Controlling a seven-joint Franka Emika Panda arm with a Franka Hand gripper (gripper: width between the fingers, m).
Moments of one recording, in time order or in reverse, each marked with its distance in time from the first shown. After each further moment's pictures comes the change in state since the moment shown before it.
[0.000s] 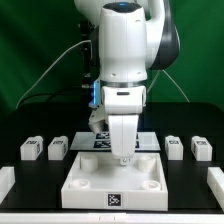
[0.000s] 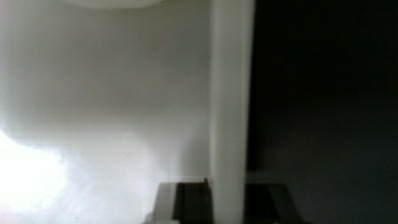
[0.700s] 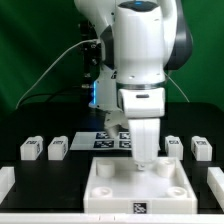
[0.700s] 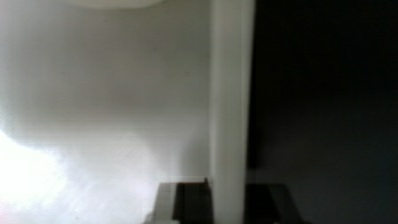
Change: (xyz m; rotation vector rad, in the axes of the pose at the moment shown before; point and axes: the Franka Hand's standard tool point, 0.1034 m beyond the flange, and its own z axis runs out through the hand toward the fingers) arm 0.048 0.028 0.000 -0.005 0.023 -0.019
